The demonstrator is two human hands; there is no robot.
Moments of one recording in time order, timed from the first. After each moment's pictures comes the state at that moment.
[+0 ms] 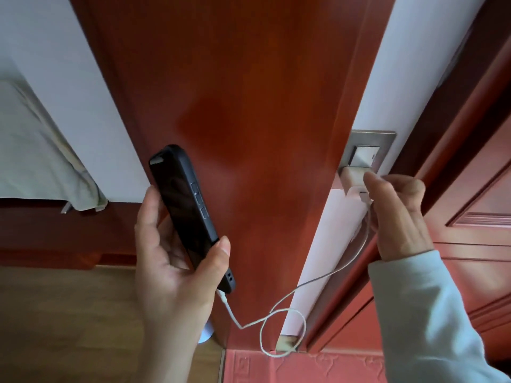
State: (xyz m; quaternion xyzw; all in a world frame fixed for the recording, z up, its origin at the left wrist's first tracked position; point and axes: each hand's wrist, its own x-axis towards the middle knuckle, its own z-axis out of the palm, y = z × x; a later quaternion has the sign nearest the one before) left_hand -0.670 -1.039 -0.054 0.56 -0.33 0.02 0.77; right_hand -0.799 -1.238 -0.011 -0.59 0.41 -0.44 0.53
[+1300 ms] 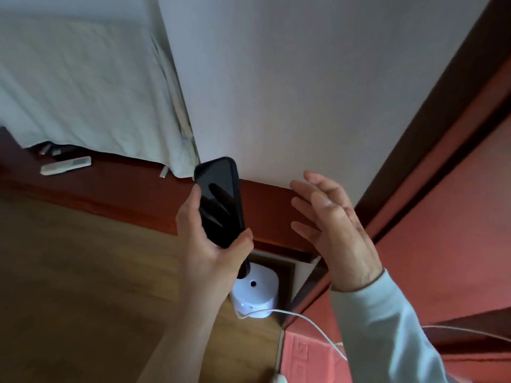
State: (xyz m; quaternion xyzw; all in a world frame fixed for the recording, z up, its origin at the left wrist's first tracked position) left_hand -0.413 -0.883 -0.121 0.76 -0.16 0.00 0.63; right_hand -0.504 -1.029 -0.070 -0.62 0.20 -0.22 0.72
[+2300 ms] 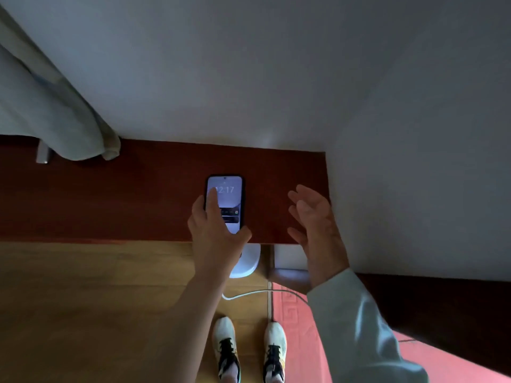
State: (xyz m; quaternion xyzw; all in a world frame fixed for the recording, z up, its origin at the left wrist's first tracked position) left_hand -0.259 -1.019 -0.353 0.90 -0.22 -0.19 0.33; right_hand -0.370 -1.114 -0.273 -0.52 0.47 -0.21 0.68
